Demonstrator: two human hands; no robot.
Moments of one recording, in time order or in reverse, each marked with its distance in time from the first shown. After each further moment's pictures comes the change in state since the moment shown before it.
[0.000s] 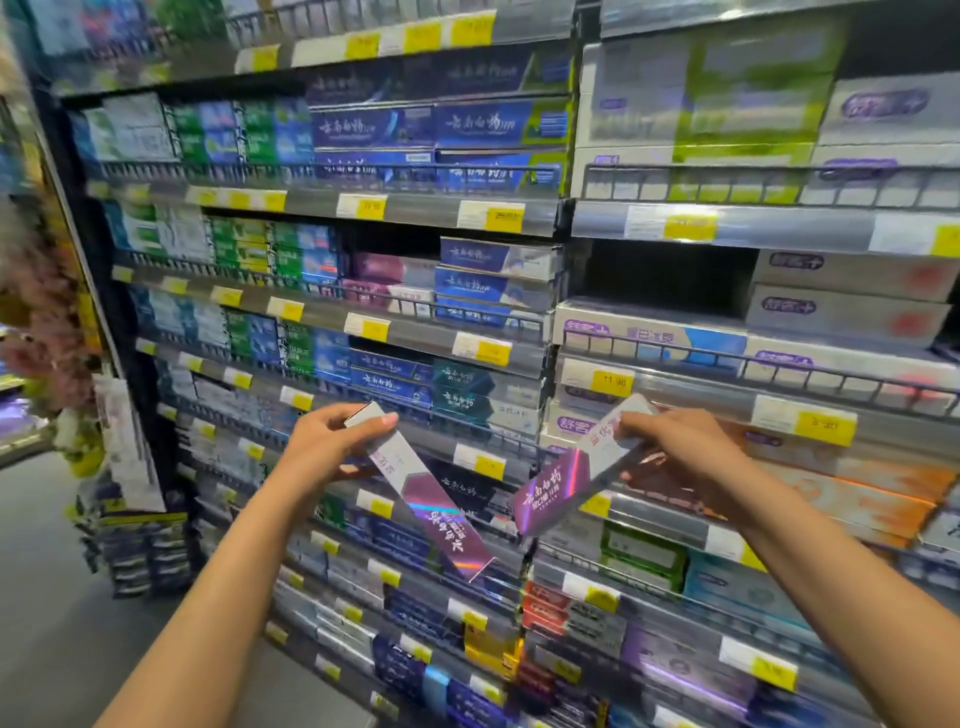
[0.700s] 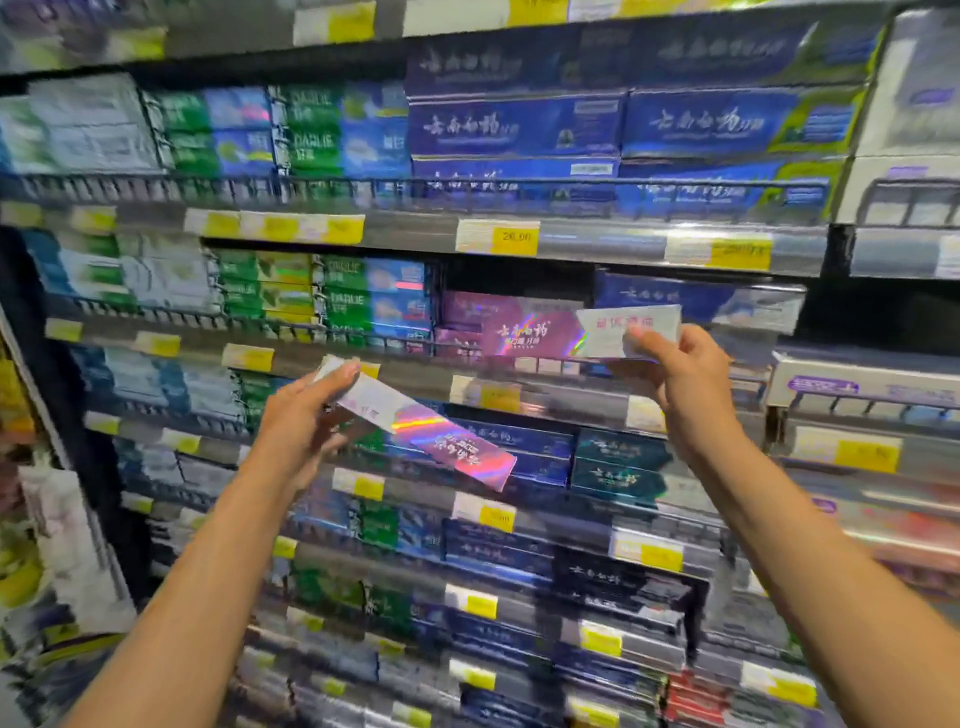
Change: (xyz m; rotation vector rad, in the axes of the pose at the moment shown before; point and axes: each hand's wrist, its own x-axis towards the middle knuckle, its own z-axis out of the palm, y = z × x) left_hand 0.260 0.020 -0.210 -0.320 -0.062 0.006; right_hand 0.141 -0.115 0.270 0.407 0.300 -0.503
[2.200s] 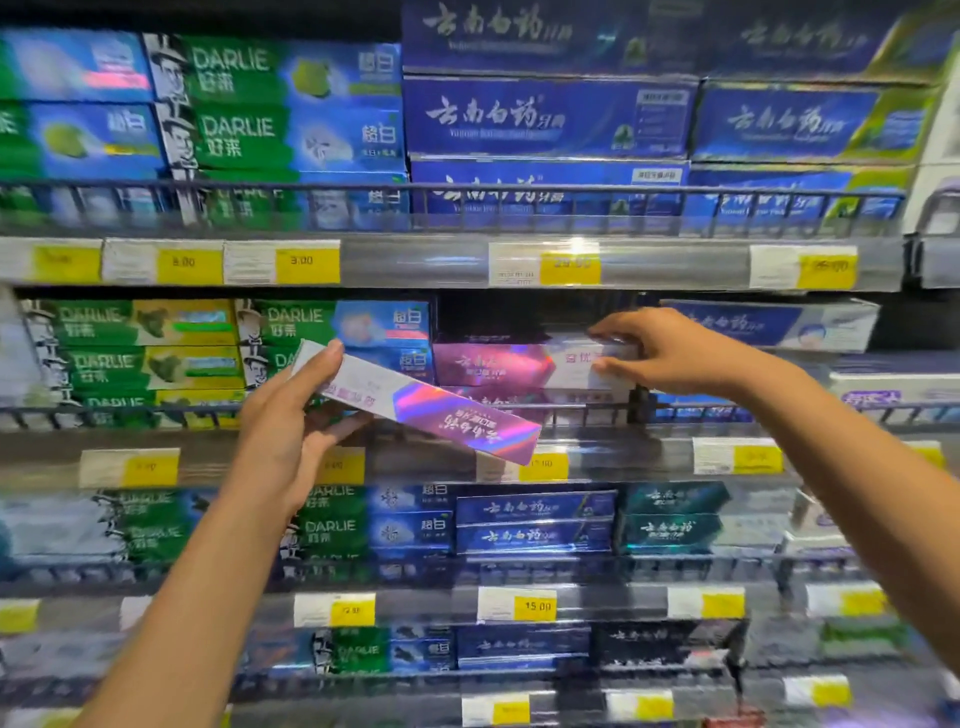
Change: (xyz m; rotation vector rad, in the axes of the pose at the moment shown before) left_hand 0.159 0.011 -0.003 -0.249 -0.224 0.028; right_hand 0.100 0.004 0.069 -1.492 -0.455 -0.348
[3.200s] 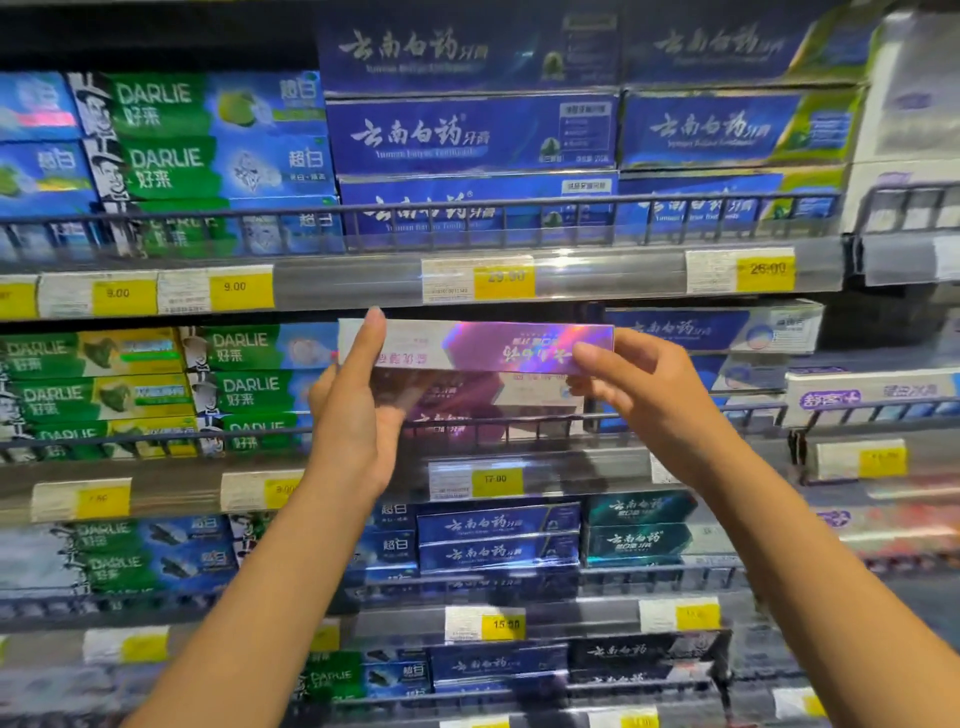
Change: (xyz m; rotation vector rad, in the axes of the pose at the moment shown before) left_hand -0.023 -0.019 0.105 -0.217 0.002 0.007; right_hand -0.053 -0.019 0.017 1.320 0.359 0.152
